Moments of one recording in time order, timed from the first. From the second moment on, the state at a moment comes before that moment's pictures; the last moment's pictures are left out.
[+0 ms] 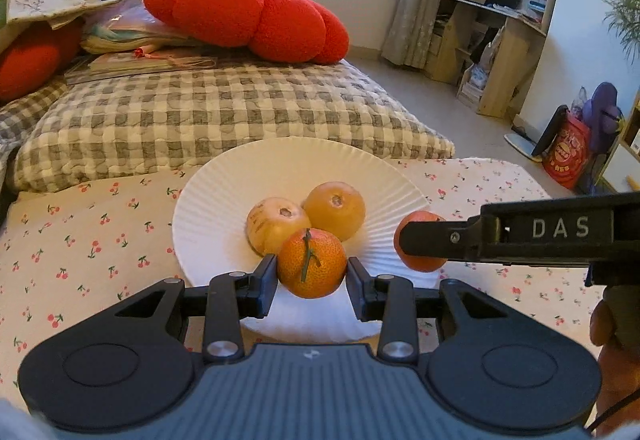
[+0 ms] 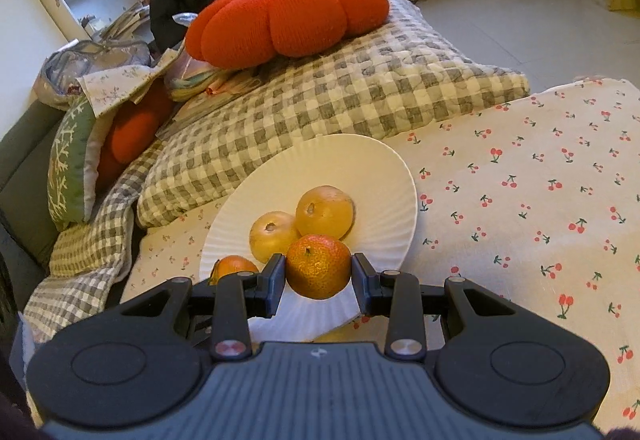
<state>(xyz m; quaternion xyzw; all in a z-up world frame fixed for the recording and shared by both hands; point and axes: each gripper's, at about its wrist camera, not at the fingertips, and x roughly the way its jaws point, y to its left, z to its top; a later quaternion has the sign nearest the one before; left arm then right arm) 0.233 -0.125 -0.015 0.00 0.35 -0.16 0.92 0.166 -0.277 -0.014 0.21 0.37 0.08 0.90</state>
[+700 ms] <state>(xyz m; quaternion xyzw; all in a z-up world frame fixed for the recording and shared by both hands) 0.244 -0.129 -0.034 0.03 0.37 -0.17 0.91 0.178 -0.265 -0.030 0.19 0.39 0.08 0.90</state>
